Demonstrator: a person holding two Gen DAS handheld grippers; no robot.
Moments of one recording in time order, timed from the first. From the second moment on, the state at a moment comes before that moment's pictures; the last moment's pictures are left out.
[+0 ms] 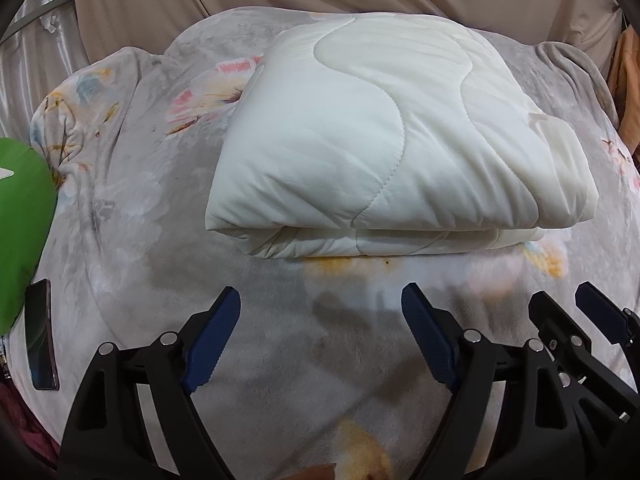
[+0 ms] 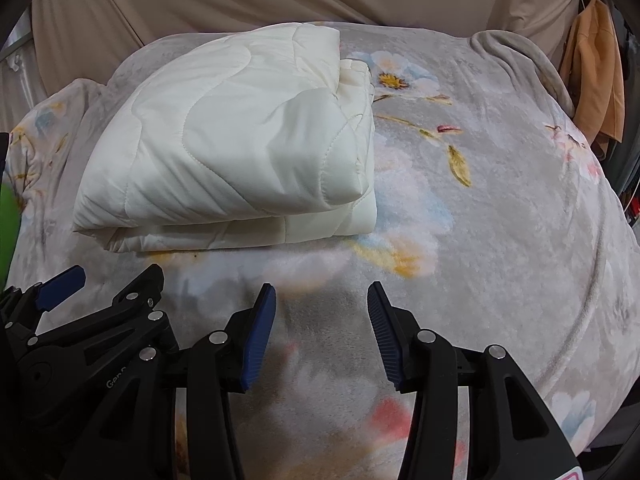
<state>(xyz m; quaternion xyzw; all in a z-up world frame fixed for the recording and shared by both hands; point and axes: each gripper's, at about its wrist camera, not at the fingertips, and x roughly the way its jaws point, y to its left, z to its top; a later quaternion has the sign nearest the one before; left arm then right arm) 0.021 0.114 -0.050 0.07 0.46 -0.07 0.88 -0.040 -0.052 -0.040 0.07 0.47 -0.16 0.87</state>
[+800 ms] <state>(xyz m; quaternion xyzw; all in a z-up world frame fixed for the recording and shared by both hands) 0.023 0.109 -0.048 0.08 0.46 -0.07 0.88 -0.039 -0.057 -0.039 0.07 0.47 -0.16 0.87</state>
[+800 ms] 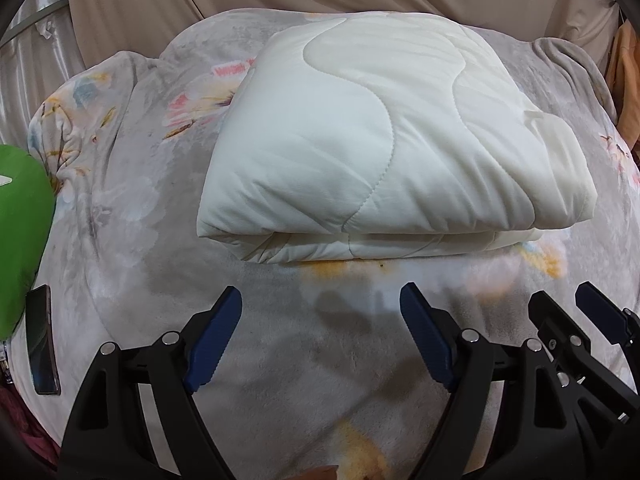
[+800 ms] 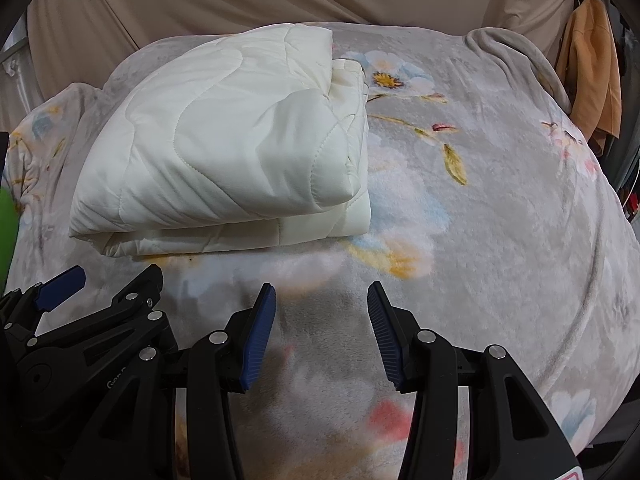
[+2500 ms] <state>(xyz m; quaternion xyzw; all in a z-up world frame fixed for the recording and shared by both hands) 0.025 0.111 -0.052 0.09 0.46 -0.07 0.88 -0.039 -0.054 -0.043 0.08 0.47 -0.17 0.86</state>
